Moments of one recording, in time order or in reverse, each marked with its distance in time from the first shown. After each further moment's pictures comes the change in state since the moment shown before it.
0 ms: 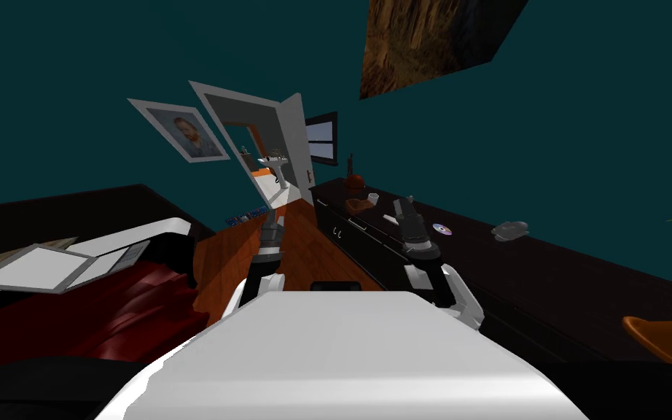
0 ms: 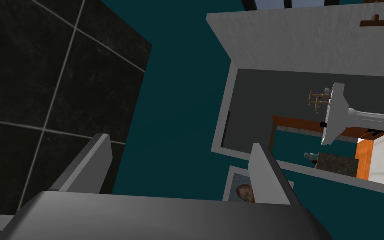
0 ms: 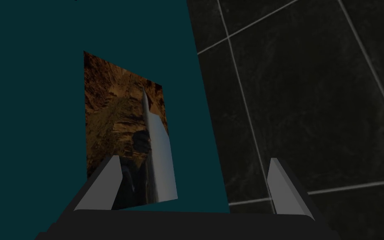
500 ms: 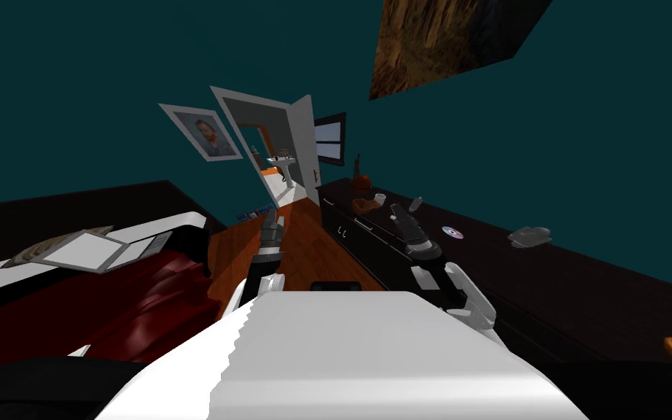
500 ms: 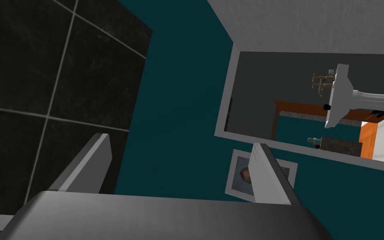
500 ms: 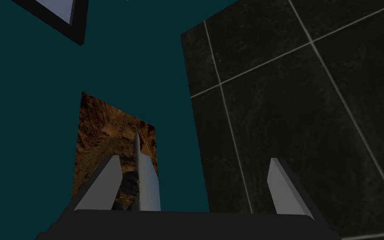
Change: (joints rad) left arm 0.000 0.000 0.000 0.000 0.000 0.000 0.000; right arm 0.007 -0.135 -0.019 0.056 0.034 -0.016 0.001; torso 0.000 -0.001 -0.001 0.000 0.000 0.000
